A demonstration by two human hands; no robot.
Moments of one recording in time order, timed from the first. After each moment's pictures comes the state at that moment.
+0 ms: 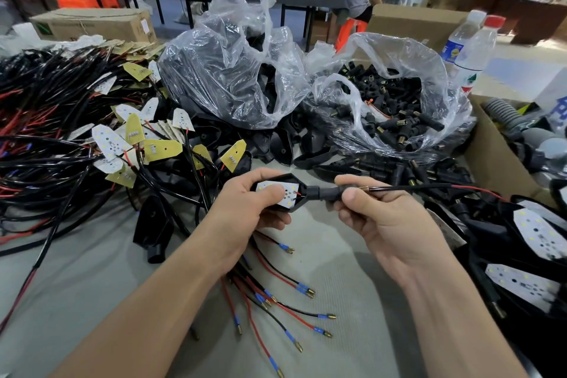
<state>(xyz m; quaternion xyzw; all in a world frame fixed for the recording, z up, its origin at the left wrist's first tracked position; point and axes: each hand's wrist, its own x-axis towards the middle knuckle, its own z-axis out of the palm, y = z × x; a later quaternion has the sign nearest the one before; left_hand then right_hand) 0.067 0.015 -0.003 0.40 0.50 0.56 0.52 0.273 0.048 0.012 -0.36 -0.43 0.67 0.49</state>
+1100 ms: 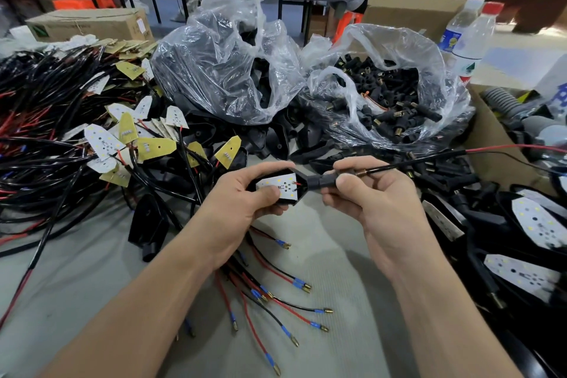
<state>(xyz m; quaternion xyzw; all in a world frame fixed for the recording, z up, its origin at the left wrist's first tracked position) 0.063 0.017 -0.006 0.45 0.46 0.56 0.52 0.262 0.042 0.016 -0.39 -0.47 0.58 0.54</state>
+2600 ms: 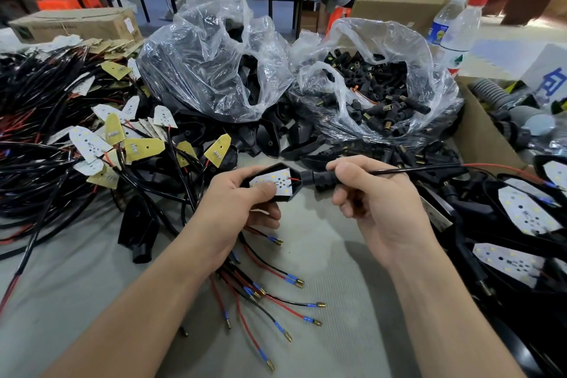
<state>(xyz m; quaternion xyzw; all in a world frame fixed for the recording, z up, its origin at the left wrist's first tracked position) 0.070 0.017 -0.009 0.41 0.48 0.56 0.53 0.274 0.049 0.014 -0.39 -0.48 0.59 0.51</state>
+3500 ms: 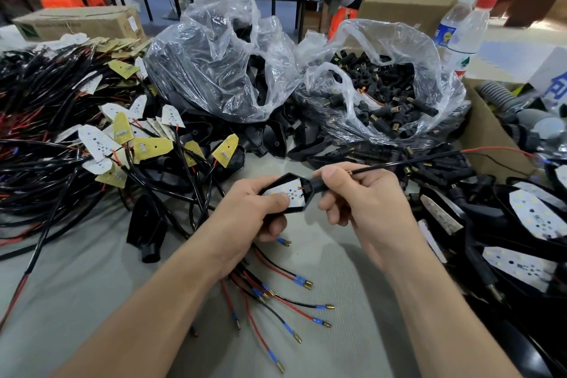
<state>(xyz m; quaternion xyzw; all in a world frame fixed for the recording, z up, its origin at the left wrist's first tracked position) 0.070 0.012 -0.009 0.47 0.47 0.49 0.57 0.259 0.050 0.005 -0.38 -0.55 0.56 0.50</state>
